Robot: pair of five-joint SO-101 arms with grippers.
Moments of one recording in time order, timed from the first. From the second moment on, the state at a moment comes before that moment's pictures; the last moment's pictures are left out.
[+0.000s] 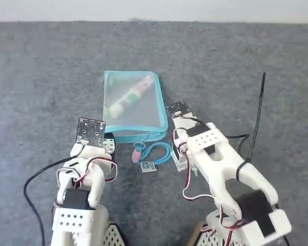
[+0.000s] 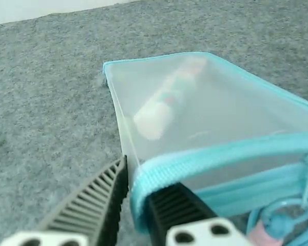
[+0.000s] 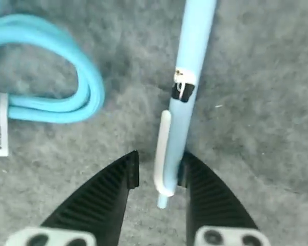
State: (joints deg) left arm -1.8 -87.9 92.9 40.8 -1.4; right arm -26.7 -8.3 46.6 58.4 -1.2
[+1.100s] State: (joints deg) left arm -1.8 -87.9 94.6 38.6 -1.4; right arm -28.5 -37.4 25.8 99.7 14.6
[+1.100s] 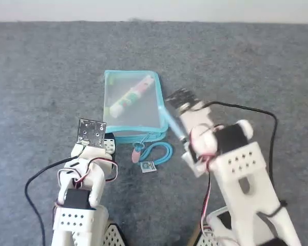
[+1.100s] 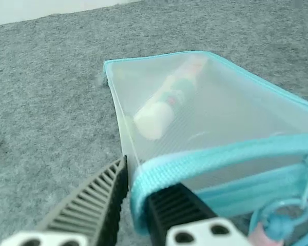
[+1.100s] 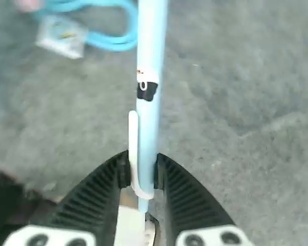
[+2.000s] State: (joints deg) left arm -1.8 -87.9 94.6 38.6 -1.4; right arm -40.9 -38.3 29.4 100.6 17.8
